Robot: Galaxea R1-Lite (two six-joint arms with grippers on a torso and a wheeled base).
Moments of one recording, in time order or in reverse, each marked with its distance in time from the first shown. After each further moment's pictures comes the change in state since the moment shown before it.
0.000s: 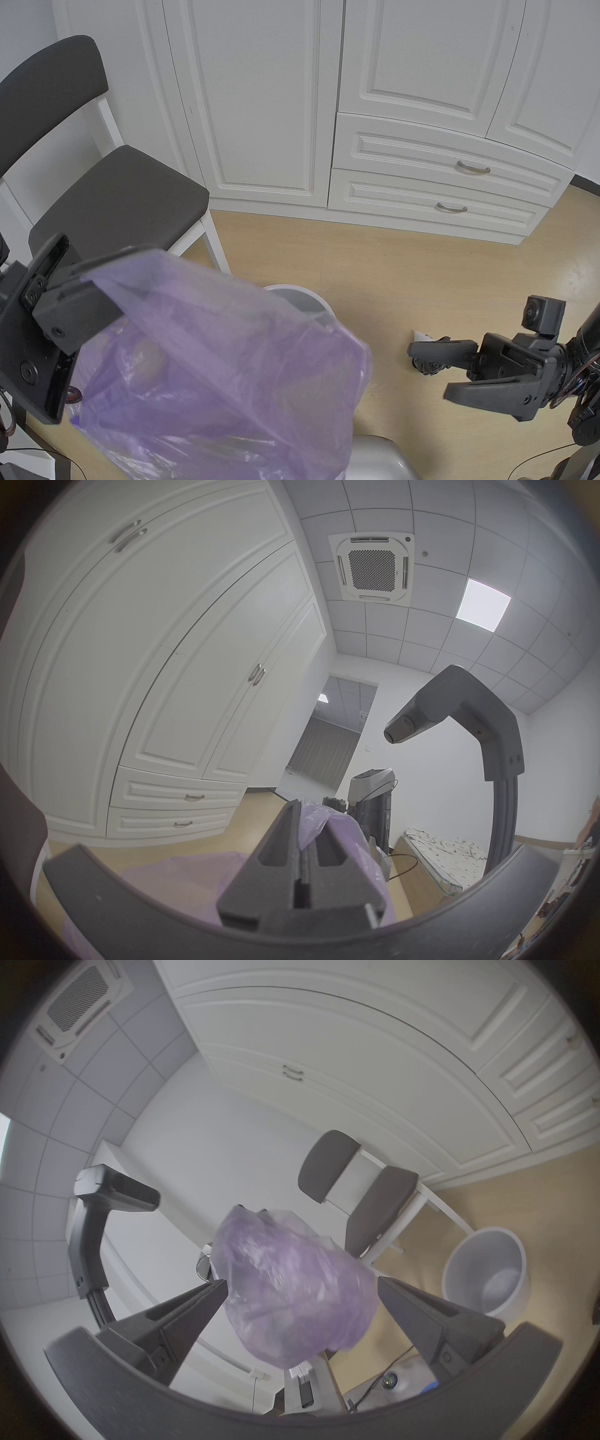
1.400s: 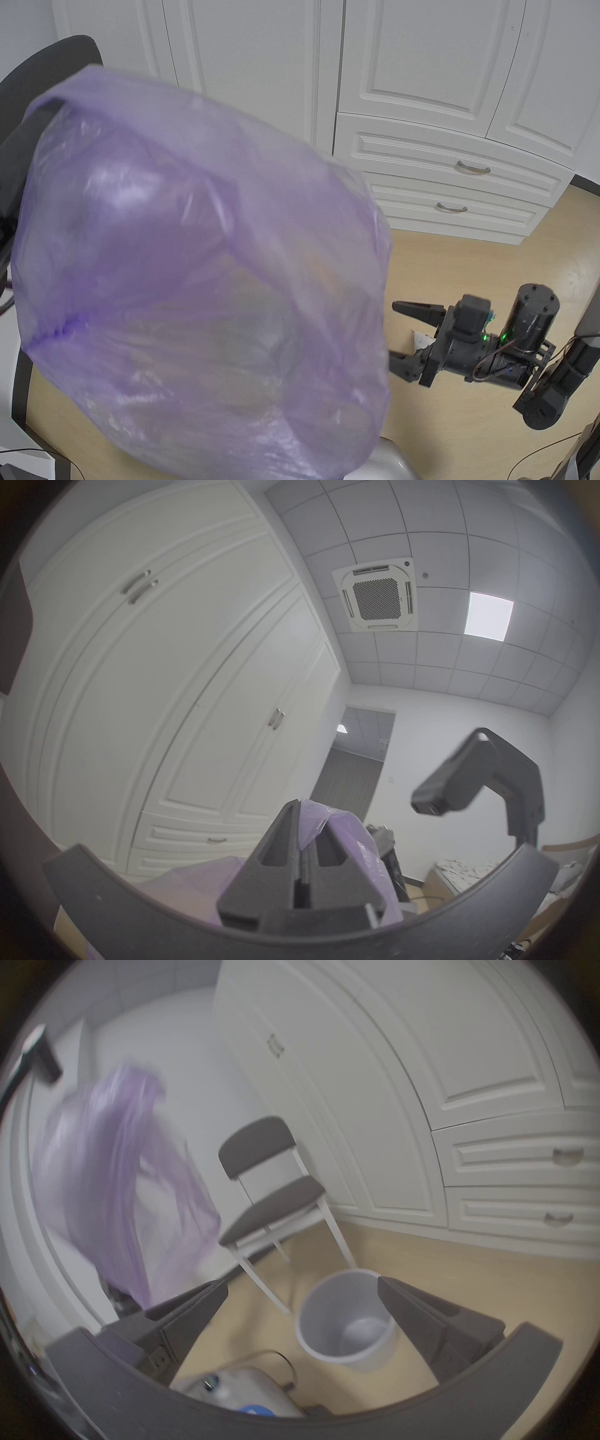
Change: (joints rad) left arm 0.068 -0.029 -0.173 0.002 0.121 -0.097; right arm -0.111 0.393 -0.135 0.000 -0.288 -0.633
